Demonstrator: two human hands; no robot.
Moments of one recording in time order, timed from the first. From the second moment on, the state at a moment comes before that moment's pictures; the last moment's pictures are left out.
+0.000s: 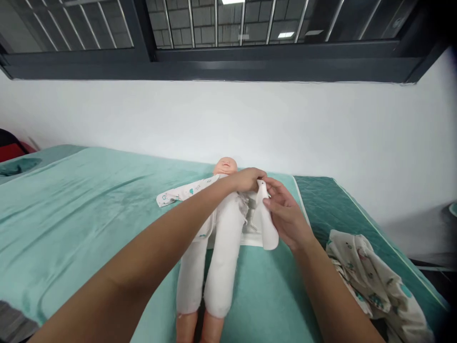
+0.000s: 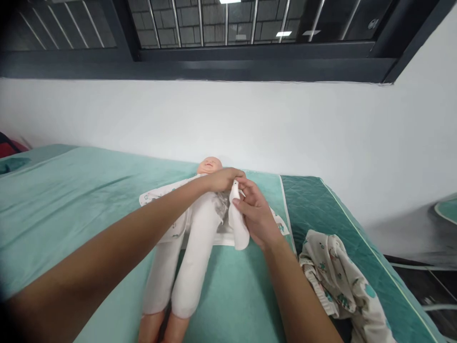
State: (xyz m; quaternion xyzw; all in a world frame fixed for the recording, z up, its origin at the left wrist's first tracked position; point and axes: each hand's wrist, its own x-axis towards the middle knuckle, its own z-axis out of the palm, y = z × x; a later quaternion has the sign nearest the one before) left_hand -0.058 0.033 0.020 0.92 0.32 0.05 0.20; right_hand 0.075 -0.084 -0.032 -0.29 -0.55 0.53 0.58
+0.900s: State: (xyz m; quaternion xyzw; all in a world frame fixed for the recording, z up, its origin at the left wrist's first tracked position) left_hand -0.318 -0.033 -0.069 0.73 0.68 0.05 -0.09; right_hand -0.005 -0.034 -0.028 -0.51 -0.76 0.21 0.34
